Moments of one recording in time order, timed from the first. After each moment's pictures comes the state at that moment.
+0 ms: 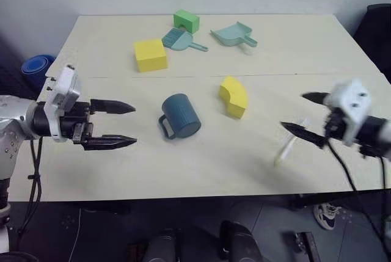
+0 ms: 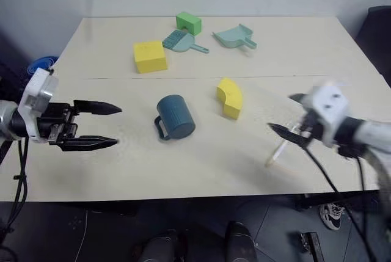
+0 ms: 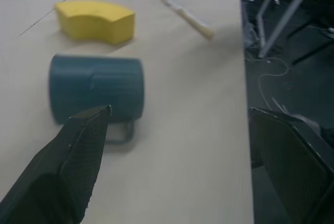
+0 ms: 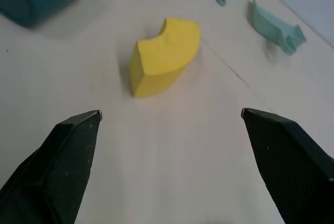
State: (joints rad) left arm -0.51 1.02 0.19 -0.18 -0.72 0.70 -1.31; right arm -0.34 -0.93 -0.14 -0.42 0.33 0.59 0.74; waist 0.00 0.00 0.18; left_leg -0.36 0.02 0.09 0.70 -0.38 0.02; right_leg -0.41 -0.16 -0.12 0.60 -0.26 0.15
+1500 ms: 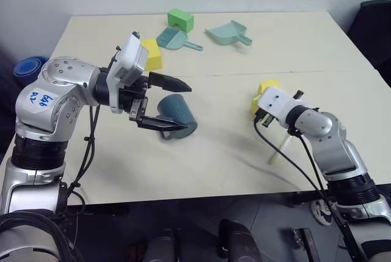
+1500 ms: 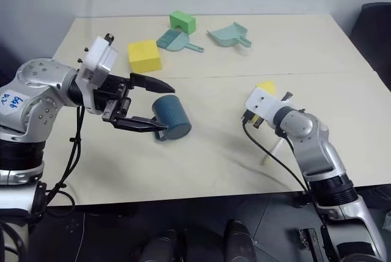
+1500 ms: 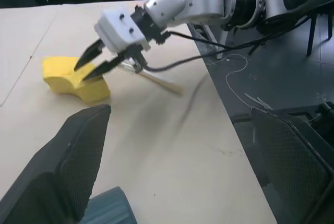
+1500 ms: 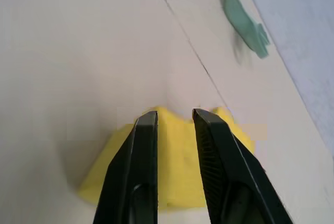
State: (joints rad) left arm -0.88 0.77 -0.06 -0.10 -0.60 0.65 -1.29; right arm -0.55 -0.66 0.17 -0.05 -0.25 0.35 0.56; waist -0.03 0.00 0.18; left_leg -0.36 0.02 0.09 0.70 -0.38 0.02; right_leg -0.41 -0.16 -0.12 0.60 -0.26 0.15
